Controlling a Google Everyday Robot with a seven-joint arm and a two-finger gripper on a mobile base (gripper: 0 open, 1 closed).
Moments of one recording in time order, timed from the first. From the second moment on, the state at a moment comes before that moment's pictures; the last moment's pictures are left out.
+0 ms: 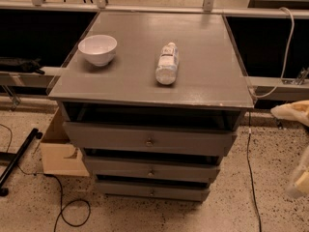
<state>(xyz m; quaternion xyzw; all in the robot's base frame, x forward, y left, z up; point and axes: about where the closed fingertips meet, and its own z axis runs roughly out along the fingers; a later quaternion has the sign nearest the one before) 0.356 -0.239 0.890 -0.56 0.77 0.19 0.24</state>
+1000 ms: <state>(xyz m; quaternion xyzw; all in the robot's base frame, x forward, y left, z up) 0.355 -0.231 0.888 -0.56 0.75 0.21 0.27</state>
